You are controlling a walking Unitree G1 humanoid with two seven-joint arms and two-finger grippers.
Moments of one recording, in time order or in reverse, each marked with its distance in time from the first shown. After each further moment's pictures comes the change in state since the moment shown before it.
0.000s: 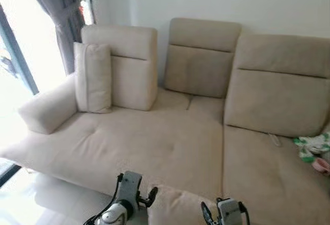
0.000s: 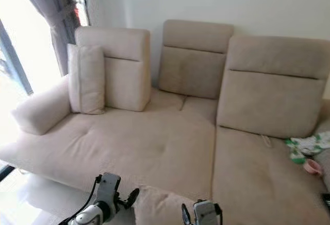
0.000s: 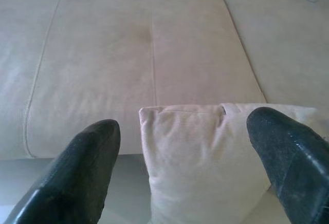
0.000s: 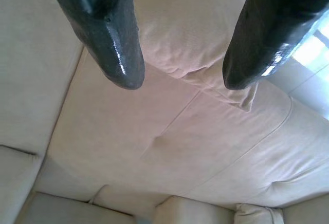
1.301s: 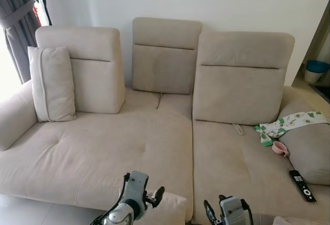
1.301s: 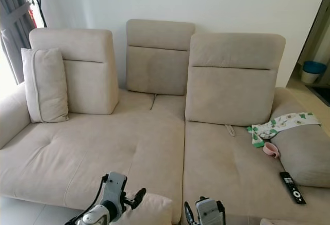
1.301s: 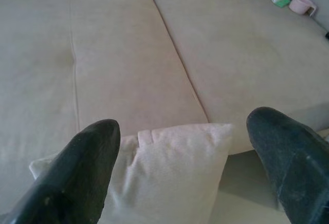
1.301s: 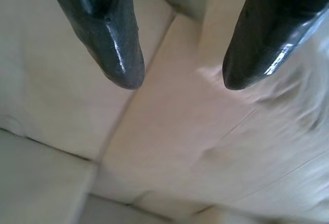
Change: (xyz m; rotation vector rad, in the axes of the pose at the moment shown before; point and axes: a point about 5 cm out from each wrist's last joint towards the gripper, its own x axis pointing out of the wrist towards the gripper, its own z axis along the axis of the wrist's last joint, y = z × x) left arm 0.002 -0.006 0.003 0.045 -0.010 -0.013; right arm 0.001 0.003 0.000 -0.136 0.004 0.133
